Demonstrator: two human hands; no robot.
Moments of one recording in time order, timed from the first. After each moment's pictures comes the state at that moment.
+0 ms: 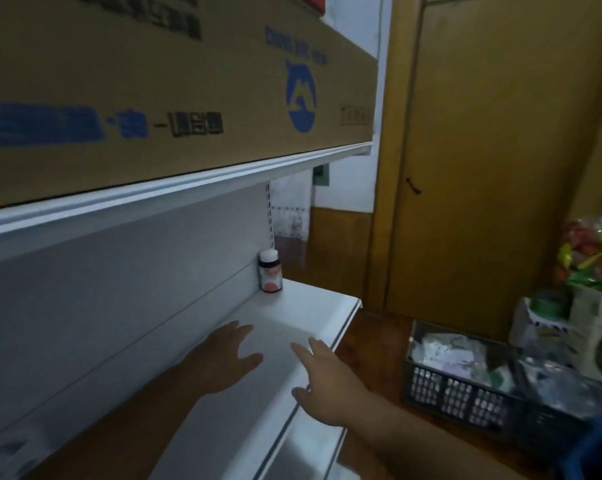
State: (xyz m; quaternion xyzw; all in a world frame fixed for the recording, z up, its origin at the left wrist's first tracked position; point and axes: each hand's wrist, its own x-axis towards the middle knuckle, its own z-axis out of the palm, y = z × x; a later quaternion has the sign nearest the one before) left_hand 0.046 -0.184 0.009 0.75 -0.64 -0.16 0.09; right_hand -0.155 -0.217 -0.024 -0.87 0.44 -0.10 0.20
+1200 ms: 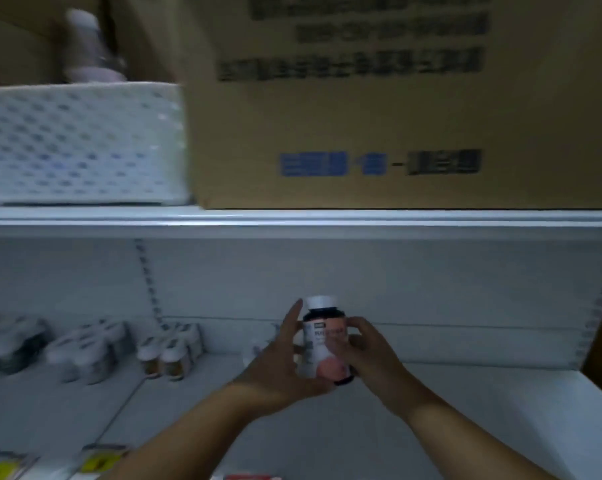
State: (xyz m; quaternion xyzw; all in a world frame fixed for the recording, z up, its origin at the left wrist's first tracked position) left_hand 0.025 -0.020 0.053 0.83 -0.27 -0.09 0.48; right_hand 0.001 -0.191 0.043 -0.71 -0.01 -0.03 0.71
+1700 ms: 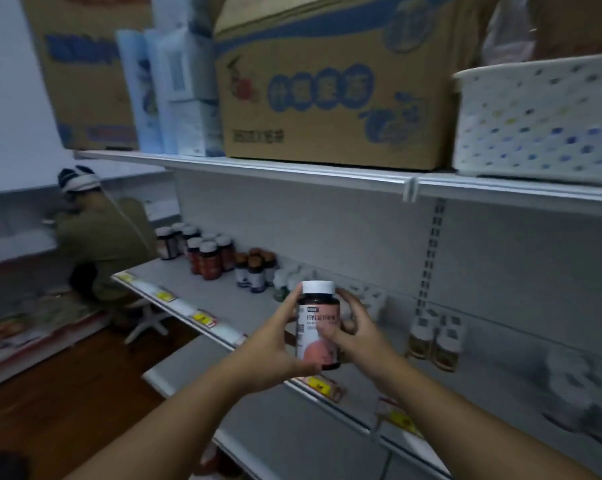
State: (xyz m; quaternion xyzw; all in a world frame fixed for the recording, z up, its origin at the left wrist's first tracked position) left_hand -0.035 0.420 0.061 0.88 -0.06 0.06 0.47; right_hand 0.045 0.262 0.036 -0.68 -0.24 0.14 0.68
